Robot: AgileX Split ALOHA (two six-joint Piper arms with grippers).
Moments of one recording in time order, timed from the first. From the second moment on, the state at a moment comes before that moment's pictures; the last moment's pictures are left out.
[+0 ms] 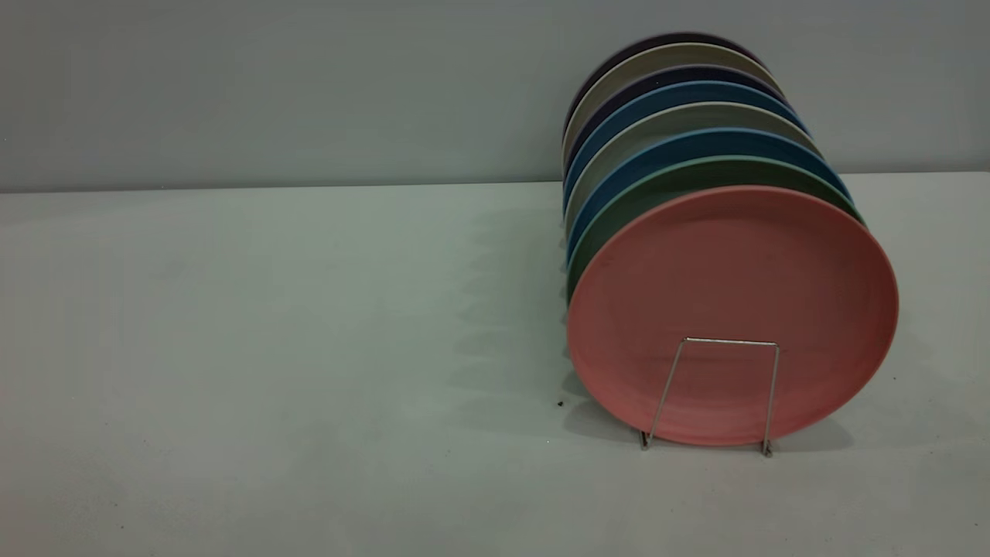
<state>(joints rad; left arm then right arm) -0.22 -0.02 -0.72 0.11 1.17 0.06 0.24 0.11 -0.54 0.13 1.17 -0.29</state>
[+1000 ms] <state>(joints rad) -0.23 -0.02 -0.49 0.11 1.15 -0.05 0.24 0.05 -0.49 0.16 1.14 -0.30</state>
